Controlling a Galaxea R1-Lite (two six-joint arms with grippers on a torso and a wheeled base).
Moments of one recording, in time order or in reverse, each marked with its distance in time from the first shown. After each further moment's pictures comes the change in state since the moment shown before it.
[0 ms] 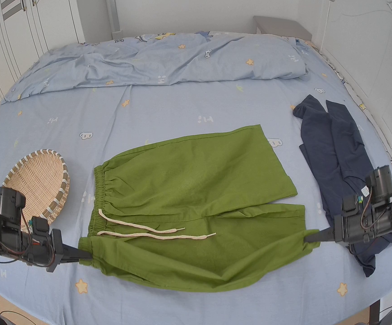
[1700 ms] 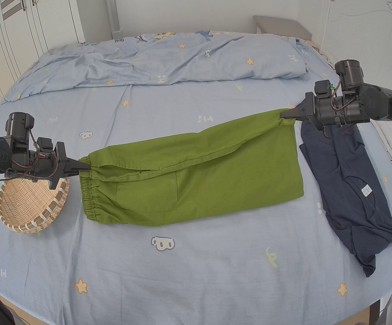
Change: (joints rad) left arm 0.018 0.291 -0.728 0.140 -0.003 -0.074; right arm 0.010 0.426 -1.293 0.481 -0.003 -0.032
